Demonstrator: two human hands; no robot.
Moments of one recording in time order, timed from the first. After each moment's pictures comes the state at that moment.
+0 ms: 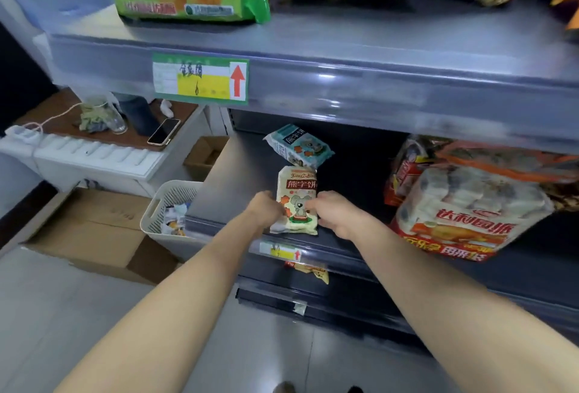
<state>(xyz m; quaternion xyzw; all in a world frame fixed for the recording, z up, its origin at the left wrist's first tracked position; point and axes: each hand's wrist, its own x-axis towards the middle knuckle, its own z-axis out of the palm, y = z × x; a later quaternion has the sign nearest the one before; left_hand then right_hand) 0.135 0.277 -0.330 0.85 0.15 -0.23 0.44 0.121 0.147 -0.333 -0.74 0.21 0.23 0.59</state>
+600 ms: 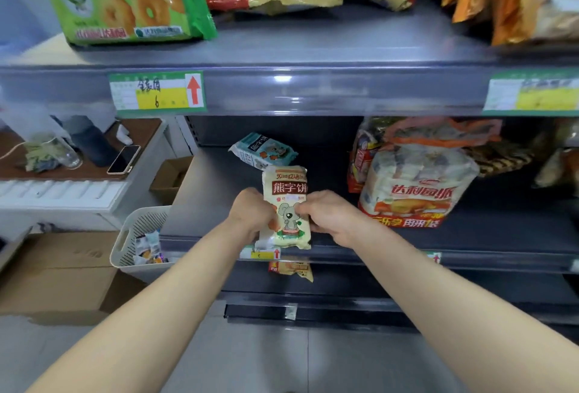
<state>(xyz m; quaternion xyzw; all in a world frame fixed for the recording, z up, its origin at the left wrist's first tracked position) 0.106 0.261 -0.292 0.86 0.09 -0.22 0.45 0.065 0.134 -0.292 -0.74 0.23 0.17 0.61</state>
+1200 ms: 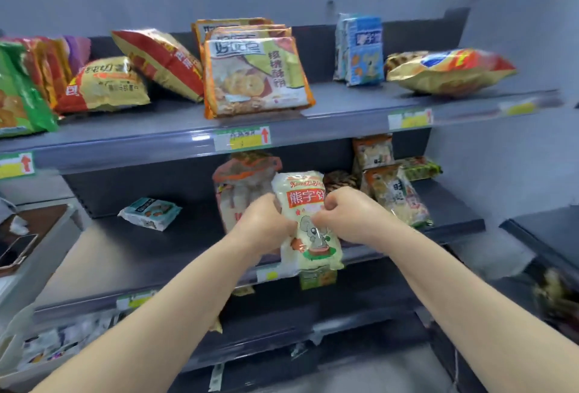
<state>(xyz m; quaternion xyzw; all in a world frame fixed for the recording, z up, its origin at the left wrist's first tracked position) -0.128 0.056 -0.163 0.83 -0.19 -0.21 0.48 -0.197 -0.071 -0.156 -0.90 0.21 -0.03 0.37</state>
